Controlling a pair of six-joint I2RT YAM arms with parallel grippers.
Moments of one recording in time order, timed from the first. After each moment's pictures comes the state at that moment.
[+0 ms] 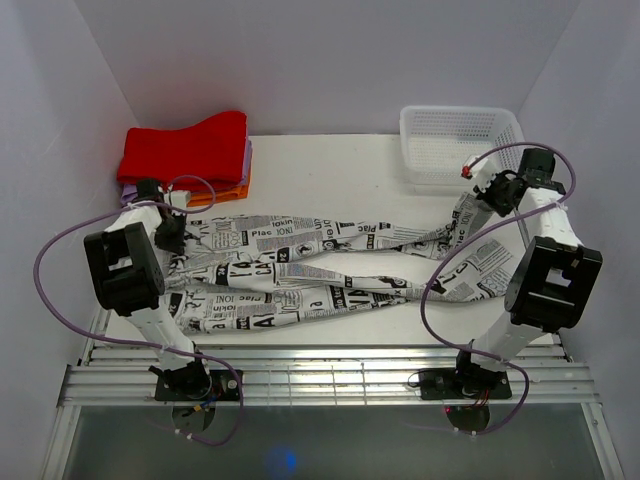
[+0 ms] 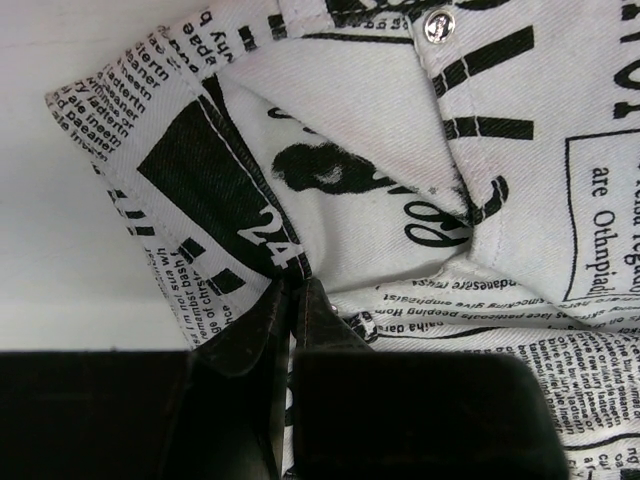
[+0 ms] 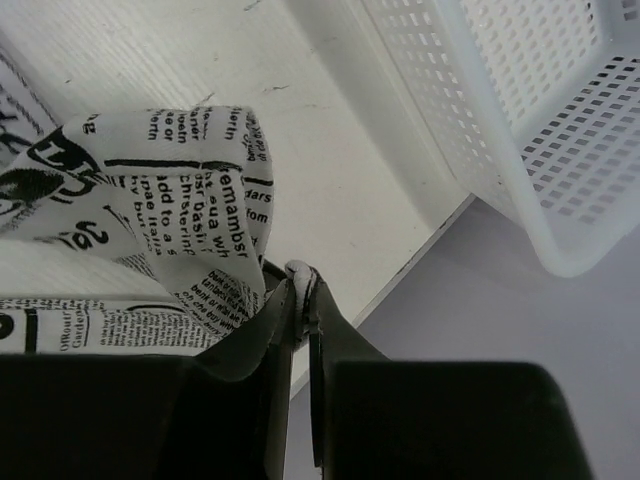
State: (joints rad) left arm 0.27 1.84 1.20 -0.58 0.10 0.34; right arm -0.26 1.67 1.30 -0.57 -0.37 -1.19
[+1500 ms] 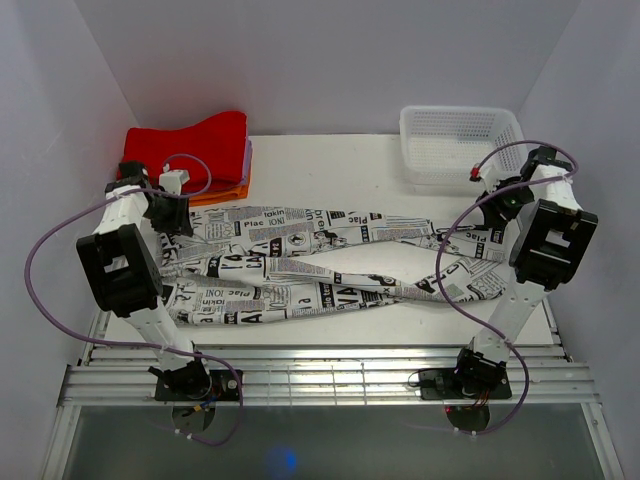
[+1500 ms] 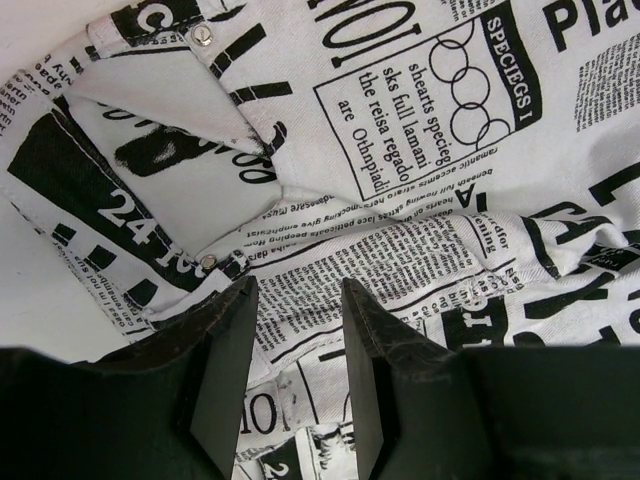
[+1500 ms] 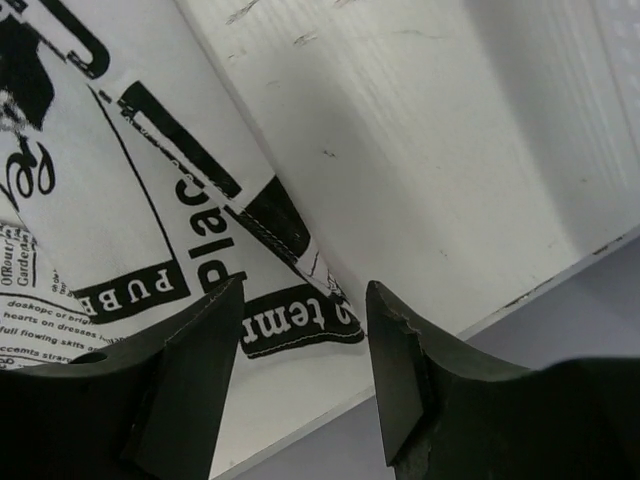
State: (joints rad) left arm 0.32 1.84 1.41 -0.80 0.39 0.46; right arm -0.36 2.08 1.73 -0.97 -0.44 -1.28
